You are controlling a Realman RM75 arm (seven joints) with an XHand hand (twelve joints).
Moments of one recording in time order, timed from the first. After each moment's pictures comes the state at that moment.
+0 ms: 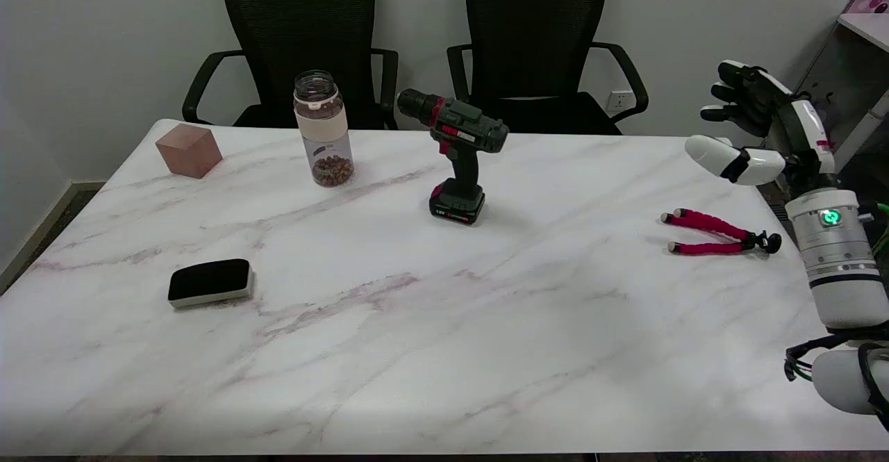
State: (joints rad) arm -0.17 -0.48 0.96 -1.25 -1.67 1.37 0.94
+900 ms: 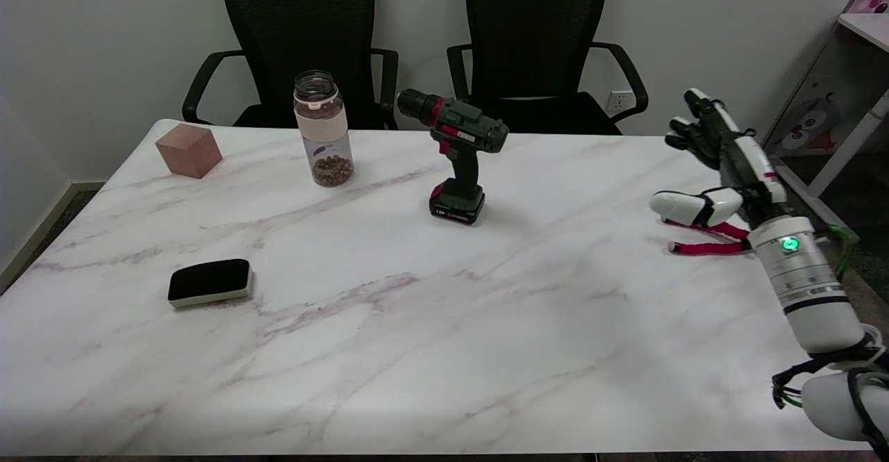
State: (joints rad) arm -0.20 -0.54 0.95 -1.25 -1.79 1.27 0.94
